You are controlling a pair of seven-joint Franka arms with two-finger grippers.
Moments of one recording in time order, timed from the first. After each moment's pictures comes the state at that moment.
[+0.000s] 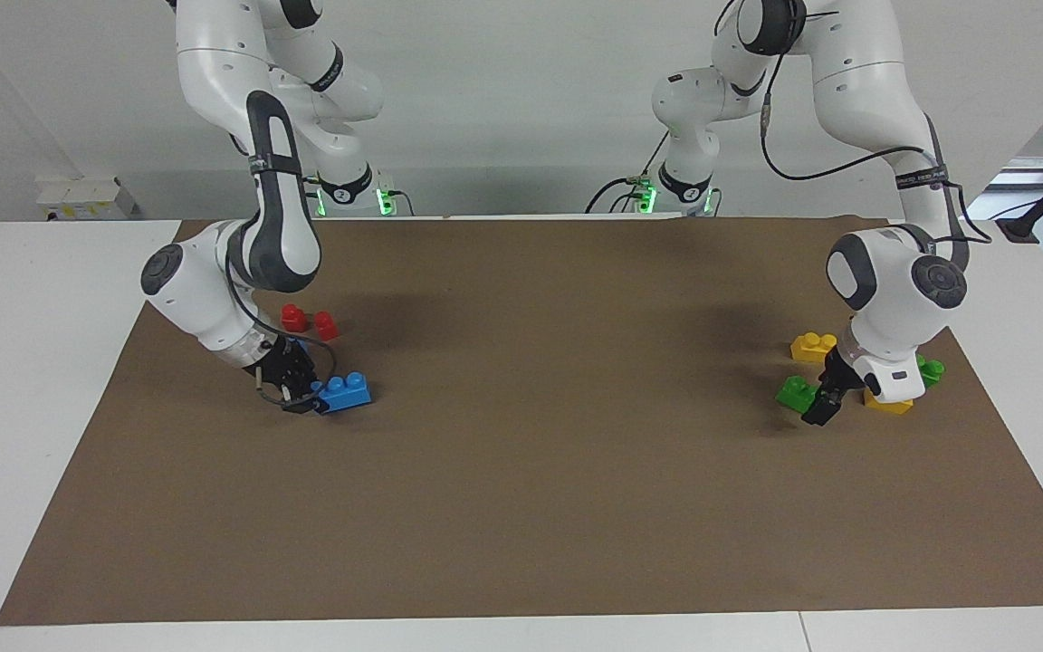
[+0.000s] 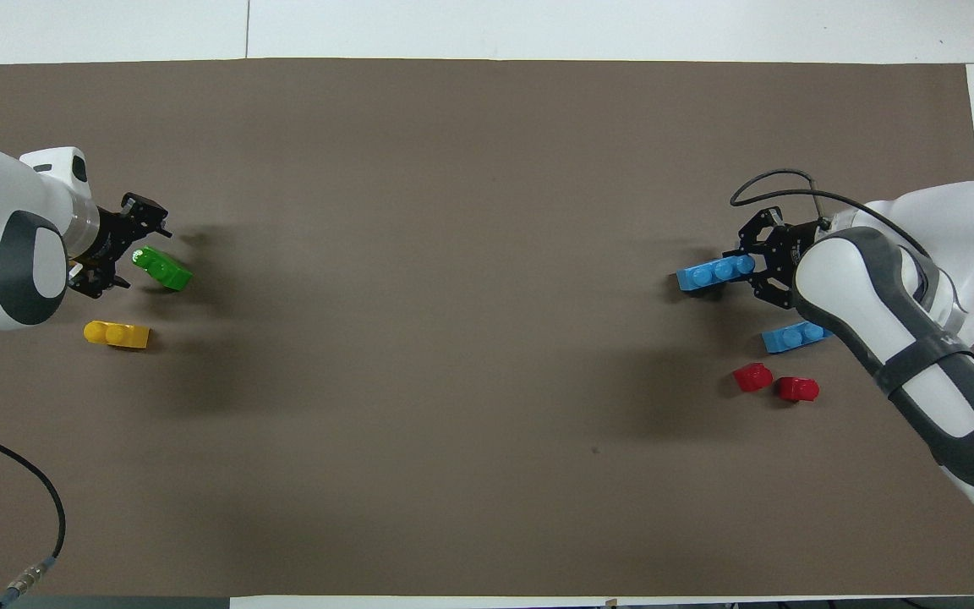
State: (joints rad) left arm 0.11 0.39 -0.05 -1.85 0.03 2.23 -0.81; right arm -0.05 0.29 0.02 -2.01 0.46 2.29 0.95
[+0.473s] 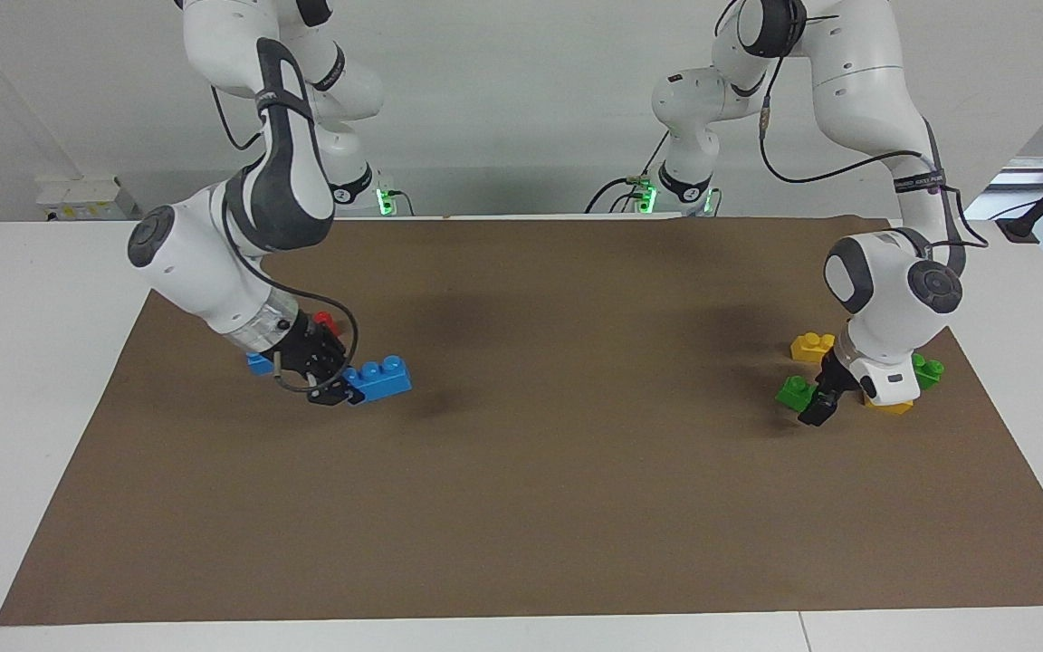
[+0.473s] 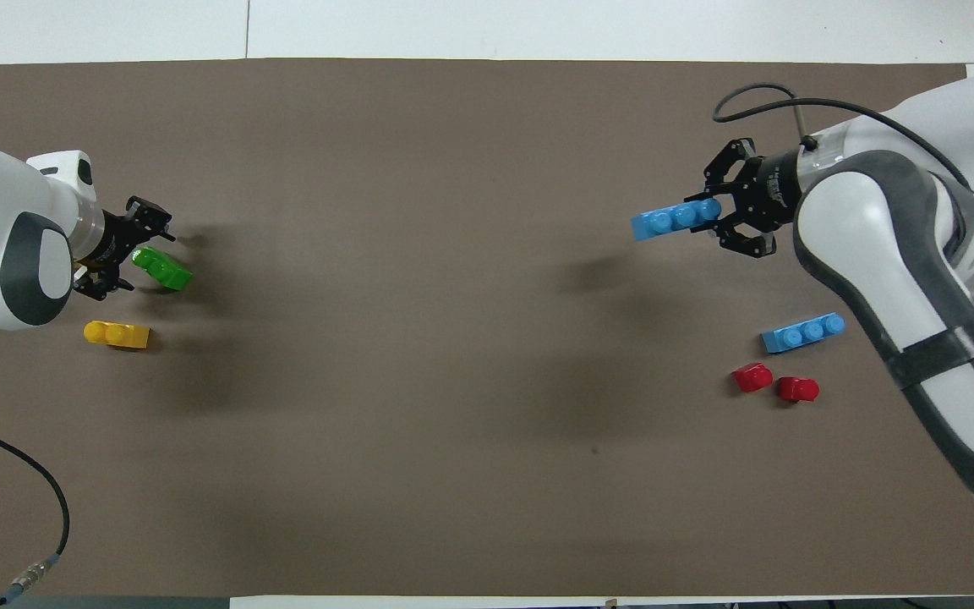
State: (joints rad) left arm 0.11 0.40 -0.05 -1.86 0.03 2.23 -0.81; right arm 0.09 0.29 0.03 -1.73 0.47 2.07 1.23
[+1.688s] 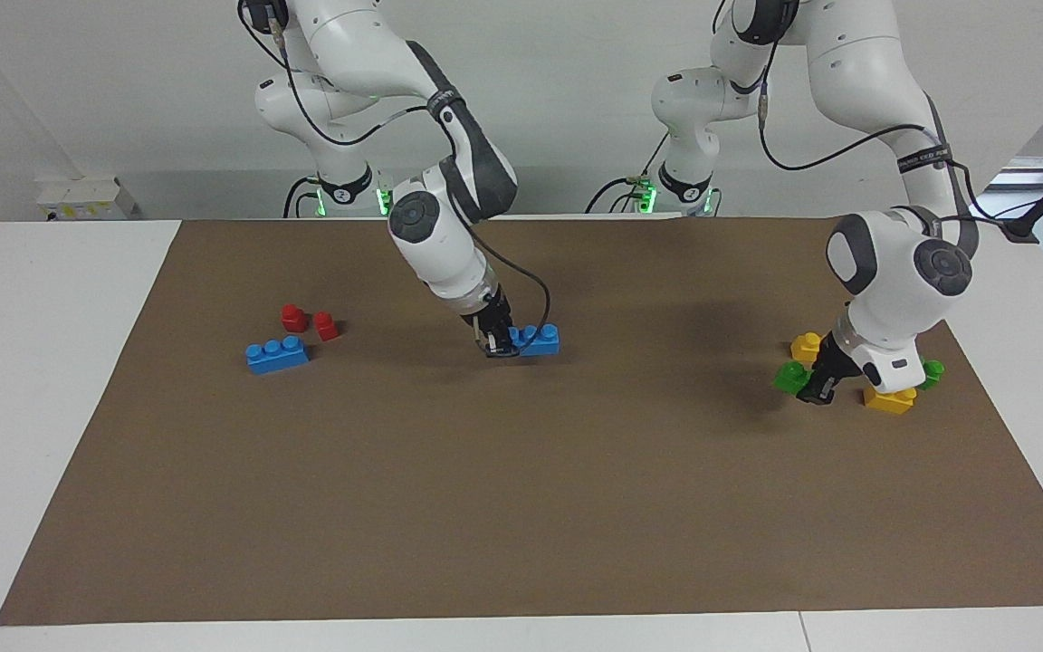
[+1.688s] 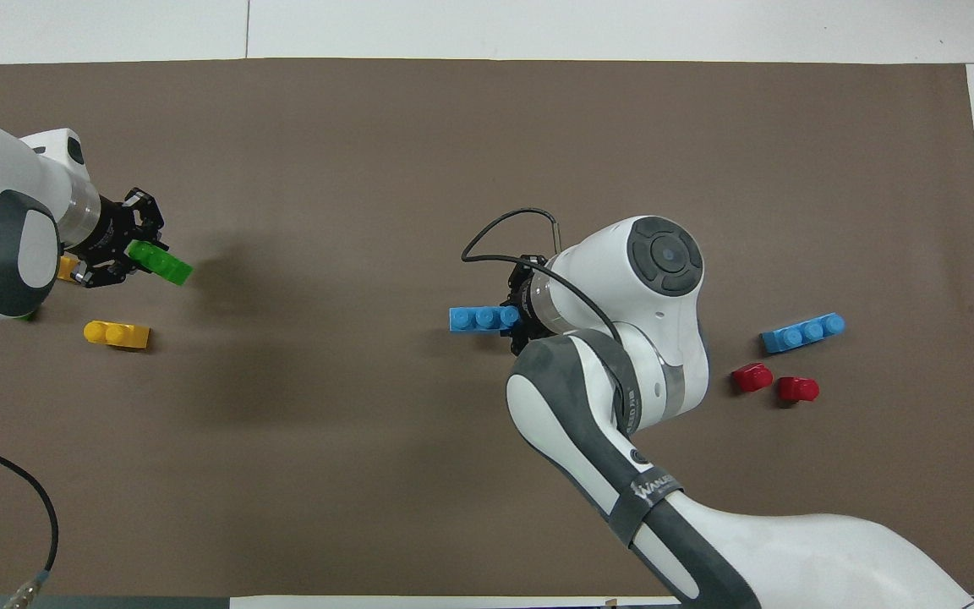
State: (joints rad) left arm 0.06 0.29 -0.08 -1.80 0.03 2.04 -1.02; right arm 0.50 0.29 0.03 -1.93 0.38 2.31 1.86
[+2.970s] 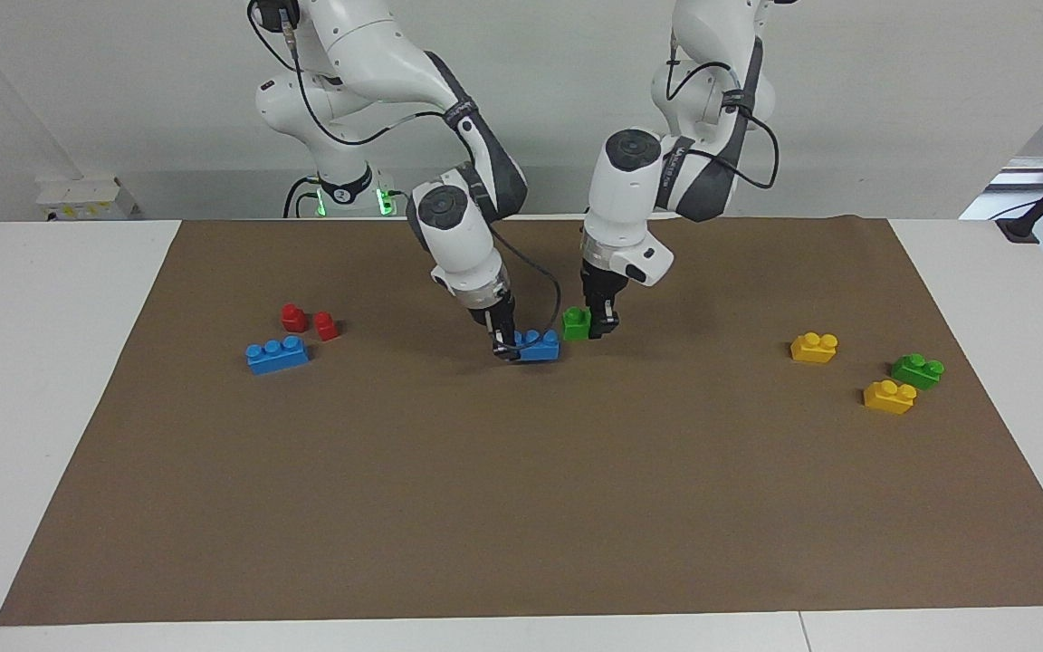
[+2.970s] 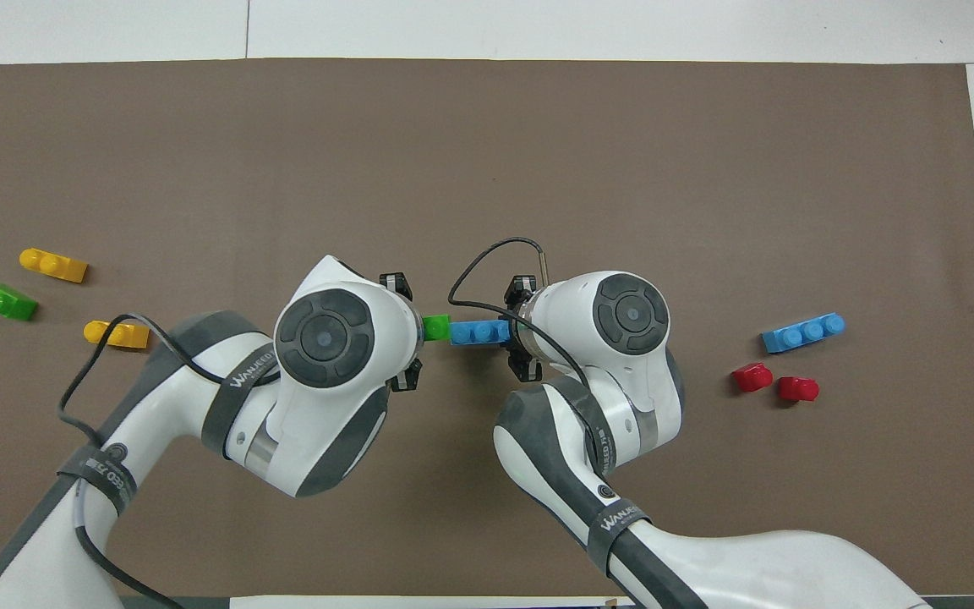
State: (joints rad) left arm -0.56 0.08 -0.09 -2.10 0.02 2.30 -2.26; right arm 0.55 0.29 0.03 -2.05 0.33 2.50 1.86
